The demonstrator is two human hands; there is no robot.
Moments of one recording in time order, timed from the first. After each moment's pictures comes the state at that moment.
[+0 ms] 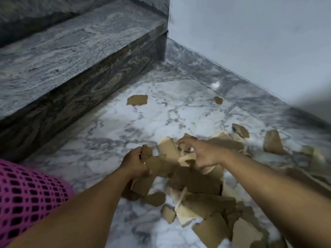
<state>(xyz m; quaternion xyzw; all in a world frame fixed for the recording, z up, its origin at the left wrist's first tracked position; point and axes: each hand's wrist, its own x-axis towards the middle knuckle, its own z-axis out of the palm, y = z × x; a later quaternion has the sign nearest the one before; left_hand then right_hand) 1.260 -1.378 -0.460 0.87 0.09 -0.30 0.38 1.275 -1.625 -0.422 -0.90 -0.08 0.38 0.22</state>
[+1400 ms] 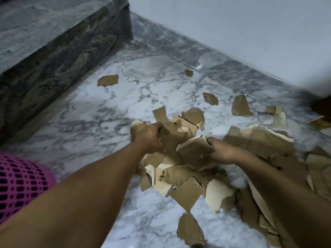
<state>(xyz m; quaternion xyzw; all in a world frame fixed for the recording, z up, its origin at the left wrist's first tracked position) 1.229 -1.498 -0.439 0.93 -0.13 -0.27 0.21 1.150 -1.729 -0.440 -0.89 0.11 0.35 0.25</state>
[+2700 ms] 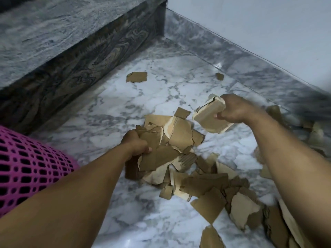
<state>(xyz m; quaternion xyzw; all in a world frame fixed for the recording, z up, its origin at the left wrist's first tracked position) 1.243 -1.376 -0.456 0.86 0.19 -0.32 0.36 1.286 -1.684 -0.394 -0.96 0.11 0.22 0.16</state>
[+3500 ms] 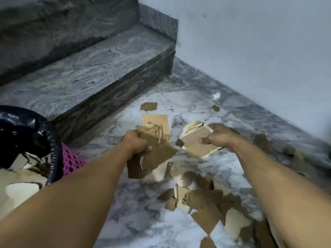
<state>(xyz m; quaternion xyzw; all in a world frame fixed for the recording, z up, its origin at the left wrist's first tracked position) 1.260 -1.351 -0.347 0.86 0.20 -0.26 0.40 1.251 -1.630 -0.322 -0.87 0.17 0.24 0.39</state>
